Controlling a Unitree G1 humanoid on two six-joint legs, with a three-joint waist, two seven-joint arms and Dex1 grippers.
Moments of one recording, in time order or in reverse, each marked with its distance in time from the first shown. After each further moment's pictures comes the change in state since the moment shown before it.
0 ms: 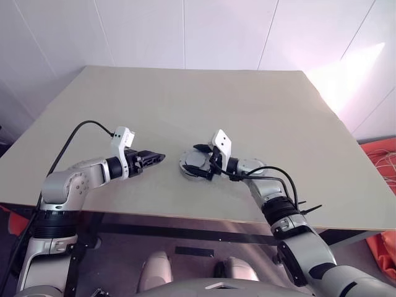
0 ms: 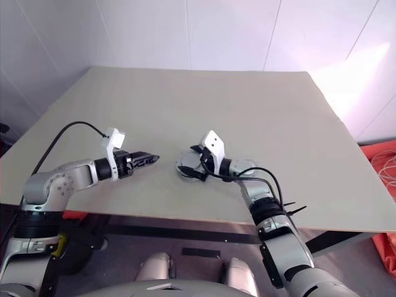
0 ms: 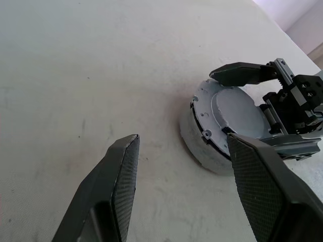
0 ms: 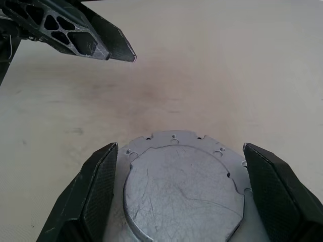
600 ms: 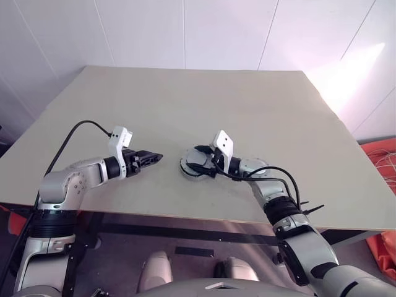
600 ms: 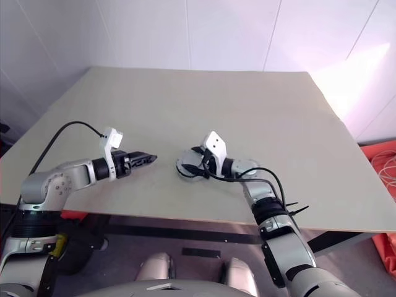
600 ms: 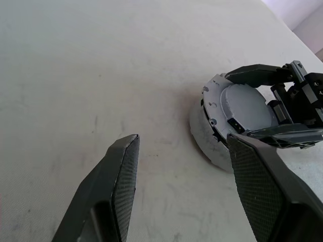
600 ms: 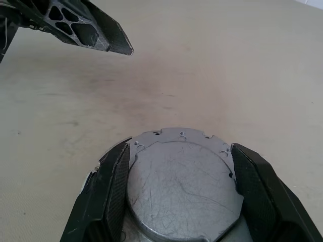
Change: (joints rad) left arm -0.001 0.016 0.002 0.021 0.004 -0.007 -0.001; right arm -0.001 -0.014 -0.002 0.012 -0.008 -0.034 0.024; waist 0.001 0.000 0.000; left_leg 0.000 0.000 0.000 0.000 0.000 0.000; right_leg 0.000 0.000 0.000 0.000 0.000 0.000
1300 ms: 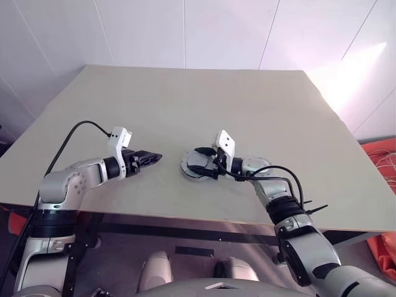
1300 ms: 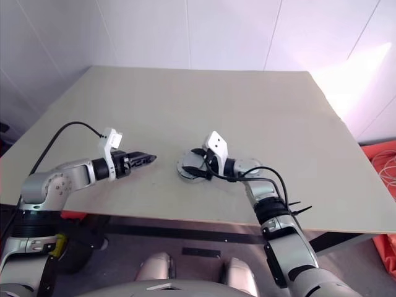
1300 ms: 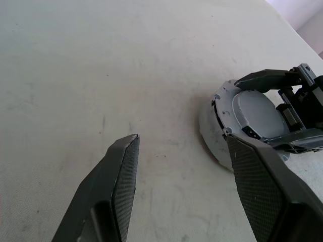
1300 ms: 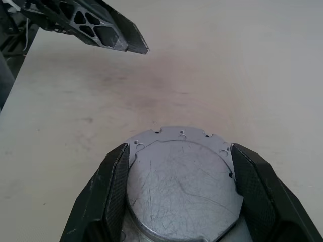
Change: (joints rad) left arm 0.000 0.000 0.002 0.006 0.005 -0.006 0.002; right arm 0.012 -0.015 -0.004 -0.044 0.021 0.061 0.070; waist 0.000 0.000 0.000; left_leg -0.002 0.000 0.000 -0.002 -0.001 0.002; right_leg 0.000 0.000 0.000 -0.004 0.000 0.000
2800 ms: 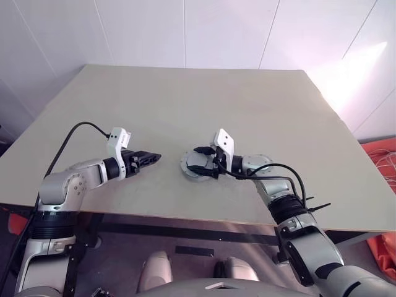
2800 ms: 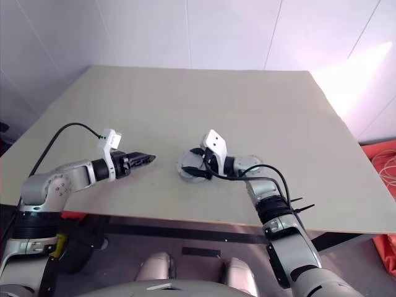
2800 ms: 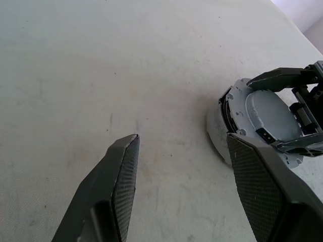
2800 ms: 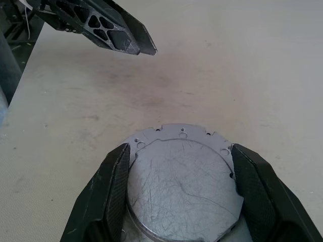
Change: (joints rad) left arm 0.010 -0.010 0.010 -0.005 0.001 0.001 0.023; right arm -0.006 -0.023 0.022 -0.079 -0.015 0.068 -0.008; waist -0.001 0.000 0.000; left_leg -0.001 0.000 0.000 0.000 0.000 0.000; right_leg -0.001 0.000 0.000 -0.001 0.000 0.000
